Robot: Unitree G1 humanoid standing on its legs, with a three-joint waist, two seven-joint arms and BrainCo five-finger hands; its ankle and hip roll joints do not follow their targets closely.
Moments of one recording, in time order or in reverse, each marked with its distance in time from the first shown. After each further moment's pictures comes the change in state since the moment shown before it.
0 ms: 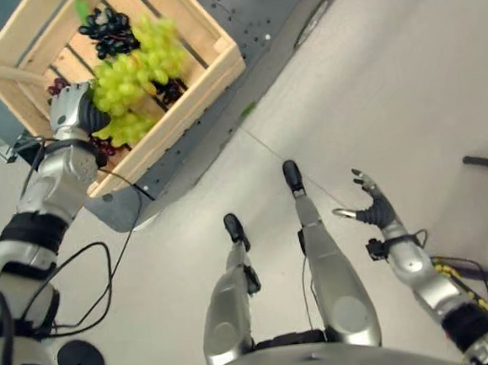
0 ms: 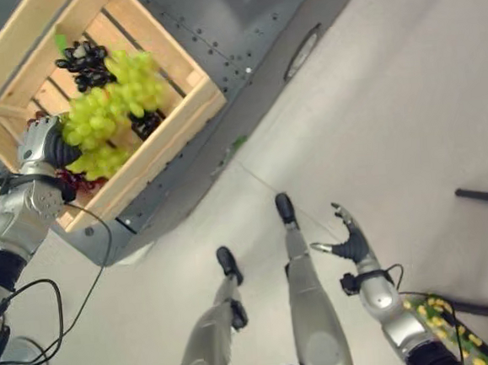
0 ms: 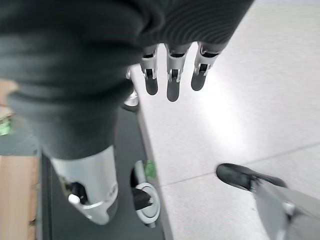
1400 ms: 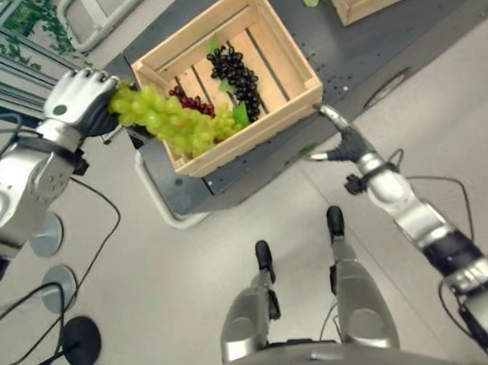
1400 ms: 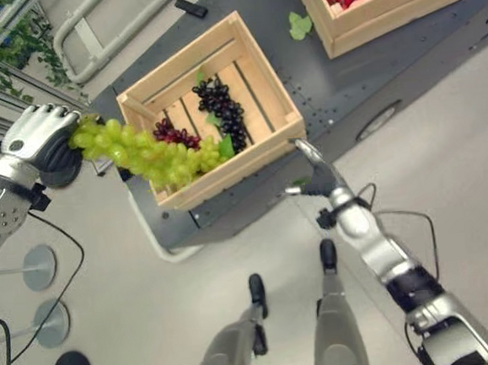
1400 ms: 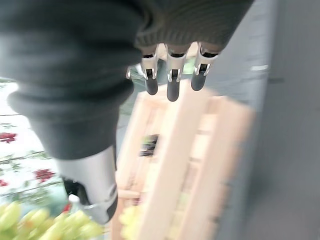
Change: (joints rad) left arm 0.167 0.228 0.169 -0.495 0.195 -0.086 -0.201; right arm -0.466 -0.026 0.090 -0.121 -0.153 0.136 0.163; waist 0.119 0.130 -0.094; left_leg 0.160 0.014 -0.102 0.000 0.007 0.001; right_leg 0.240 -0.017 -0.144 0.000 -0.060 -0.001
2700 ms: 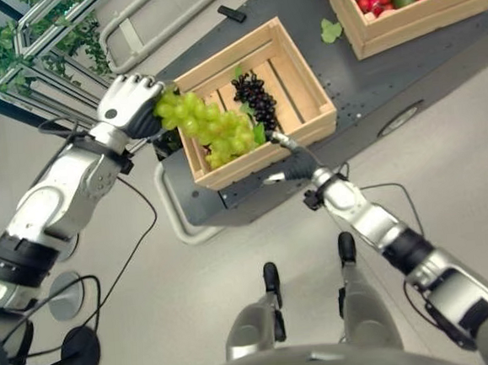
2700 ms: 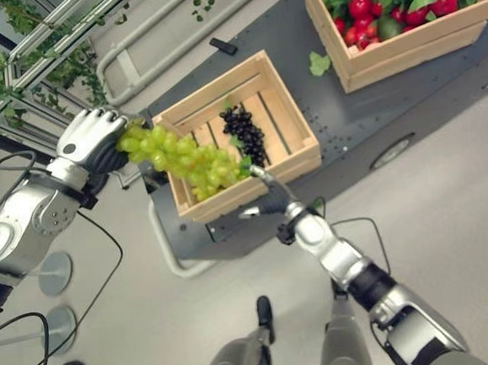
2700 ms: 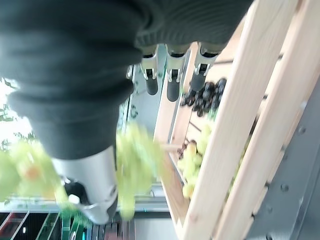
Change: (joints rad) left arm -0.008 -0.186 -0.074 -0.007 0.109 0.032 0.000; right arm 0.039 0.090 0.105 -0.008 0.121 0.059 0.047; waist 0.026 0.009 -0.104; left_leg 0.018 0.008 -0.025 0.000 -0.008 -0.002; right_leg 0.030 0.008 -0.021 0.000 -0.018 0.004
